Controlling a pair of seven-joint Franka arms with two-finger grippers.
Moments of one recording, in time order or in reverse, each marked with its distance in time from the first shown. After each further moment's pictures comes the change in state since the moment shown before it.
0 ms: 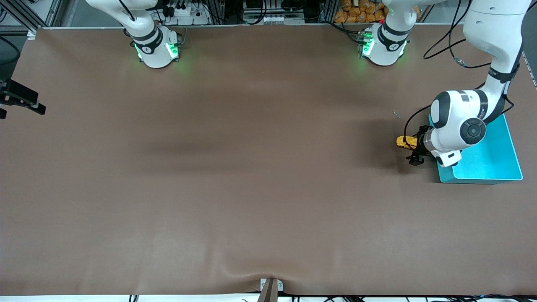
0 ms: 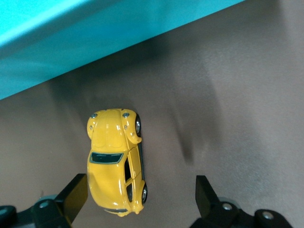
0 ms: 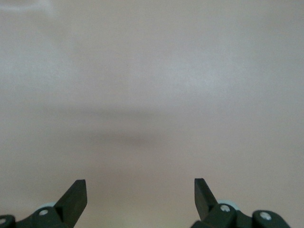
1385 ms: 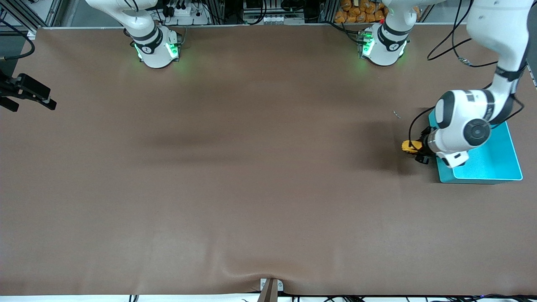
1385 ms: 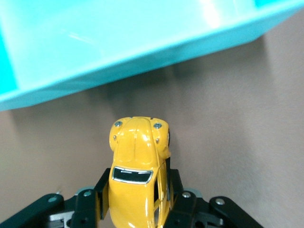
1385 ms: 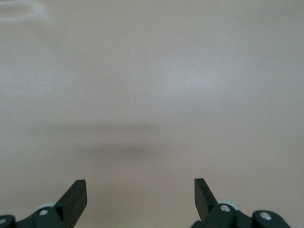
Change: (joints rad) left arm 0.002 -0.072 0.001 0.070 0.061 -0.164 -0.085; right arm 0.019 -0.117 0.004 -0.170 -0.013 0.091 0.078
